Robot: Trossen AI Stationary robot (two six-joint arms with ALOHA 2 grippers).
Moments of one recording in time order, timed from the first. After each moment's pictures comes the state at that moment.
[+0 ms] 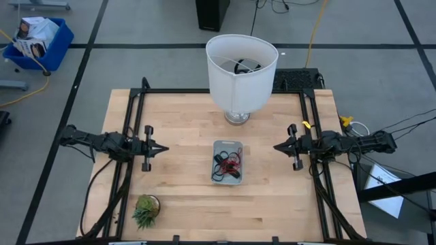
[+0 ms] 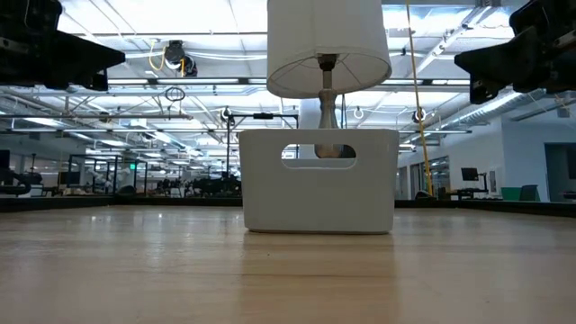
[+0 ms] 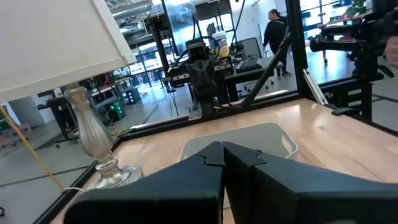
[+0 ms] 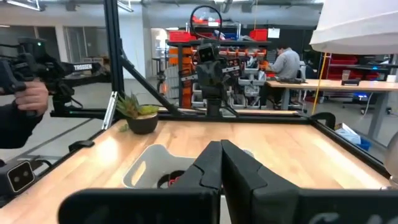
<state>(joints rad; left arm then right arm) -0.26 0.01 0.01 0.07 -0.21 0.26 0.11 0.08 0.02 0.15 0.06 -0.01</state>
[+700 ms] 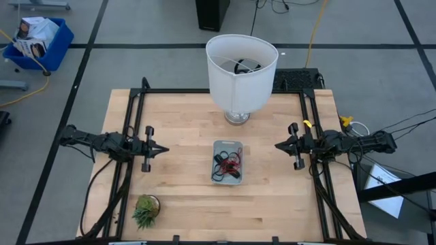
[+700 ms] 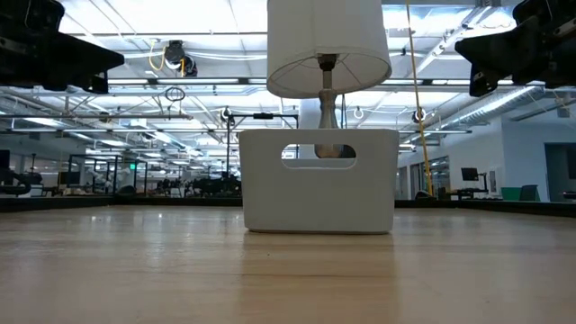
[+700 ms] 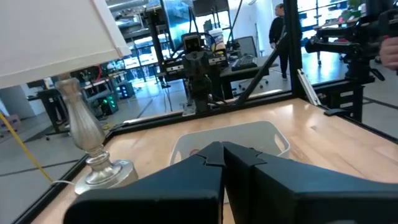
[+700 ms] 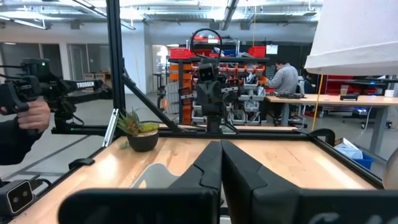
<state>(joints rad) -0.26 0.01 0.01 0.04 -0.20 0.21 0.11 0.08 0.01 0.22 0.05 -0.01</state>
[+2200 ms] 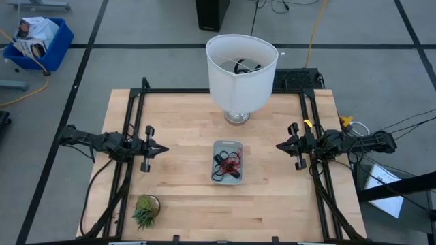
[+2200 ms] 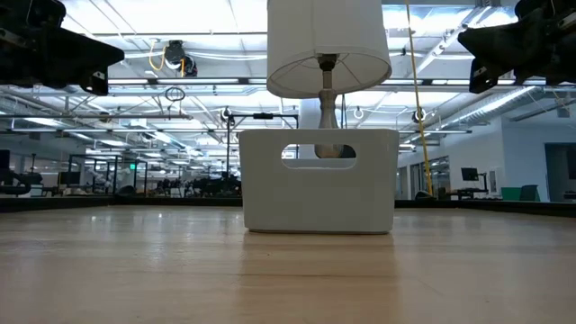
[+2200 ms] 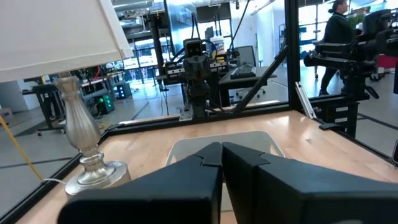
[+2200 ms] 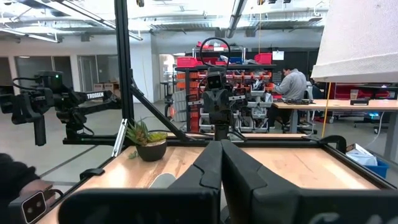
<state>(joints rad) -0.26 0.01 0.01 0.08 -0.19 0.15 0.11 0.08 0.01 0.26 0.03 0.02</state>
